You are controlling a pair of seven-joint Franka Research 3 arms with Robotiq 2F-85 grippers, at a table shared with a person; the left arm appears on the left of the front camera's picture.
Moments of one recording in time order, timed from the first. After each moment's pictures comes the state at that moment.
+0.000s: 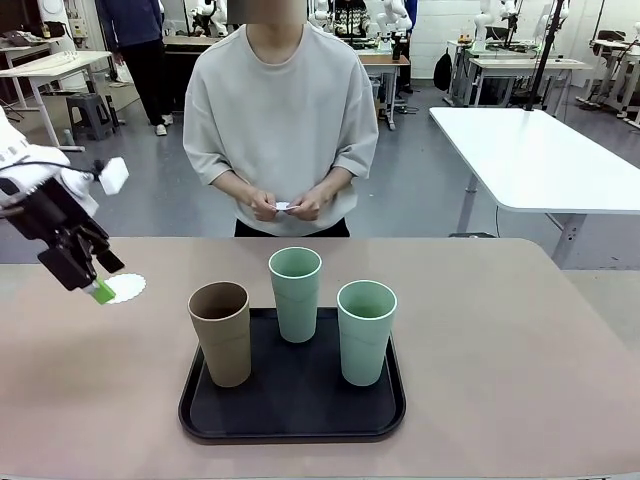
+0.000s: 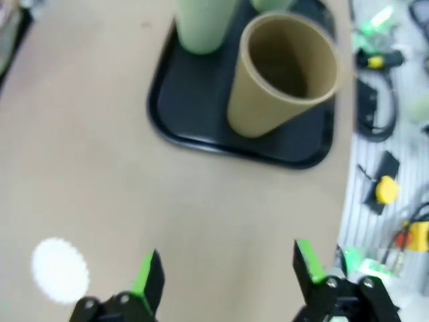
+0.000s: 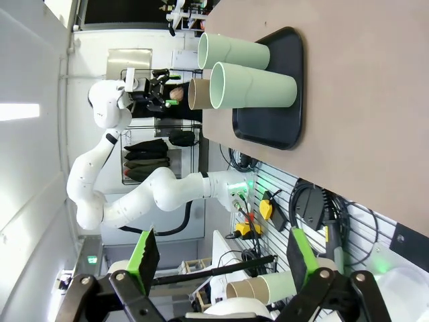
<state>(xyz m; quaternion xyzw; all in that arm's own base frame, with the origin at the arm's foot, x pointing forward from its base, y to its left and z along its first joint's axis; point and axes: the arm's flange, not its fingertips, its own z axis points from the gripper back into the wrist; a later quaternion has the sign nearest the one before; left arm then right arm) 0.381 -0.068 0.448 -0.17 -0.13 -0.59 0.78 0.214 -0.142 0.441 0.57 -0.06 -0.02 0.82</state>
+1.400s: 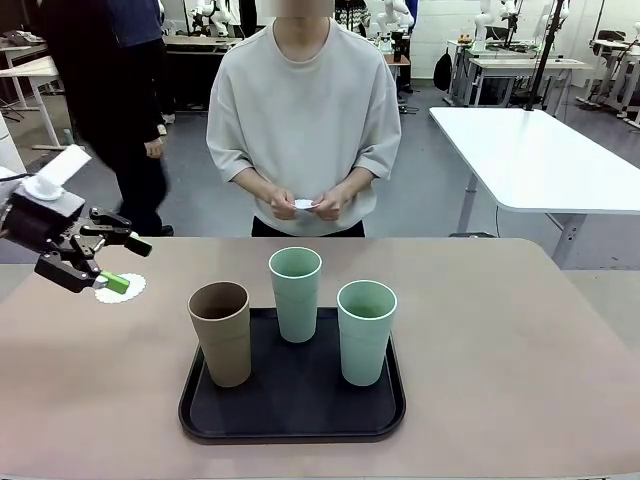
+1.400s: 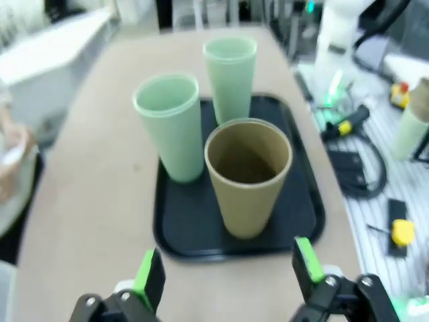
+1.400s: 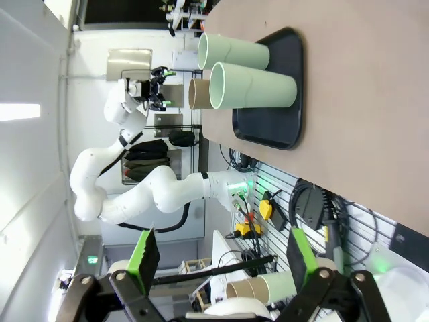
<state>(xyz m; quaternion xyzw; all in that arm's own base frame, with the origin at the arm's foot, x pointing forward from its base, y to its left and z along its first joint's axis) 0.386 -0.038 0.420 -0.33 -0.35 -0.63 0.61 0.213 -0.142 0.441 0.57 -0.06 -0.02 0.82</state>
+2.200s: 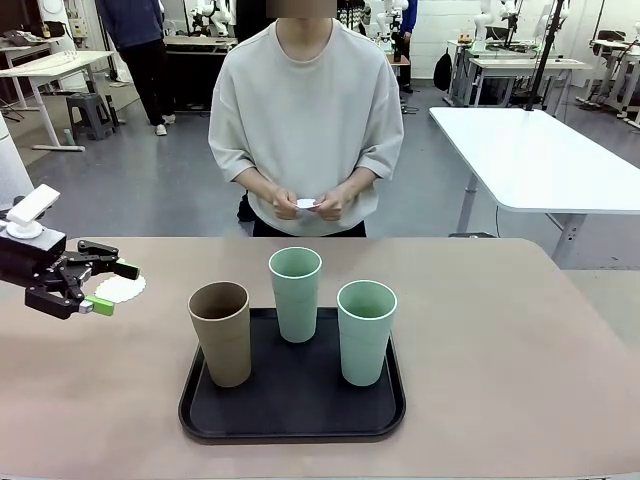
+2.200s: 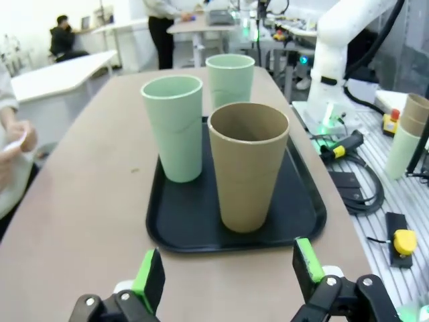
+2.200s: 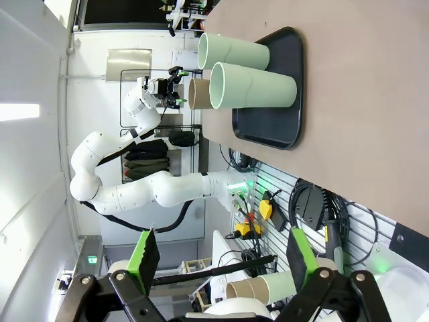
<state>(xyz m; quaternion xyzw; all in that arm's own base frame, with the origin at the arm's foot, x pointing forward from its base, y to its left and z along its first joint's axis) 0.397 0.008 0.346 -0.40 -0.38 -0.59 0.59 0.213 -0.142 0.441 0.57 -0.06 -0.02 0.82</state>
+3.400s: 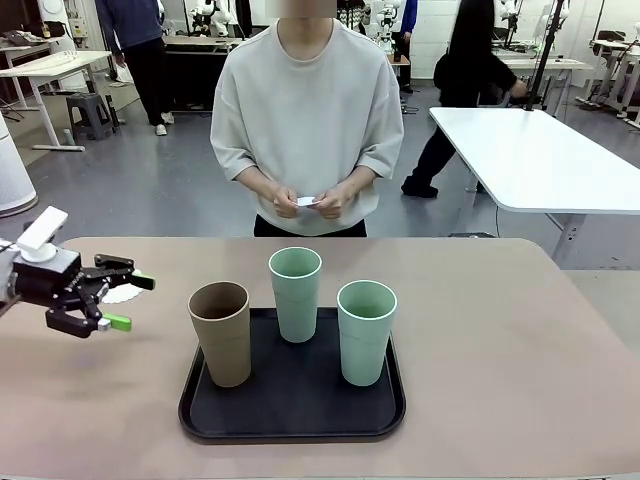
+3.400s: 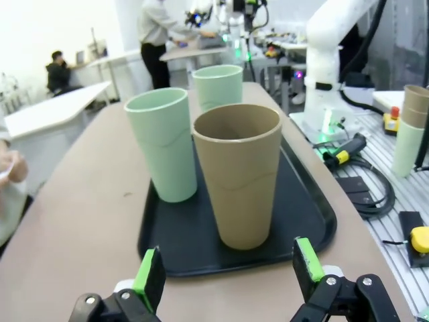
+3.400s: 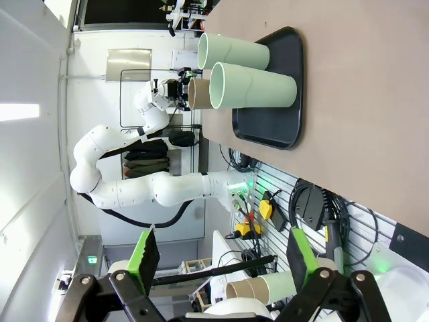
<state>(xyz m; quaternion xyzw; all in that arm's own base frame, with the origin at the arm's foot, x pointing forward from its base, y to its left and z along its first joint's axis) 0.393 -0.015 0.300 -0.42 -0.43 -0.60 0.53 0.213 -0.142 0.441 0.57 -0.06 -0.02 0.82</state>
